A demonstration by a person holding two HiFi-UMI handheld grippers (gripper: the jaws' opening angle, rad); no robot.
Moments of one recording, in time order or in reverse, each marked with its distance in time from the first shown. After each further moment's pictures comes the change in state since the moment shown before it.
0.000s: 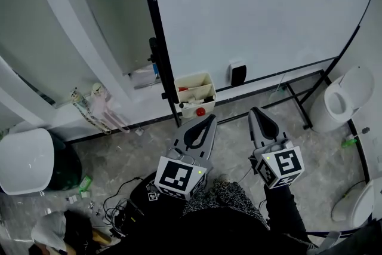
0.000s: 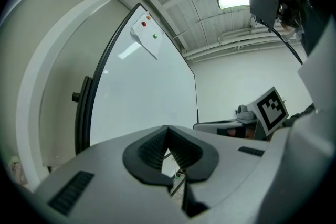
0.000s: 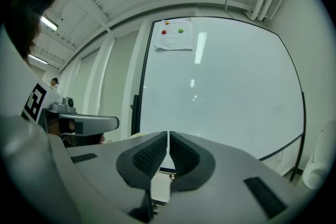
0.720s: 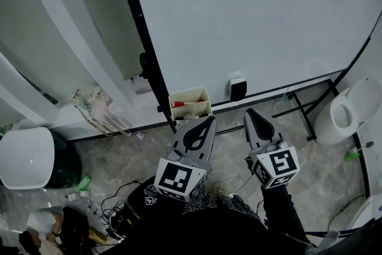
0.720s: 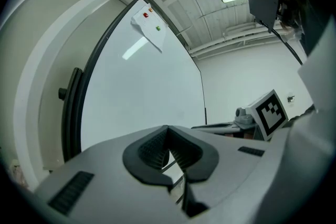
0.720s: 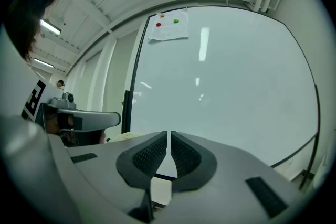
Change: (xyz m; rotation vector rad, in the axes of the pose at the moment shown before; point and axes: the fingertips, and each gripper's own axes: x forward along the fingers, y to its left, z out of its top) left arm 0.057 0.020 -0.003 0.015 0.003 0.061; right arm 0.055 -0.039 -0.011 0.000 0.006 0.077
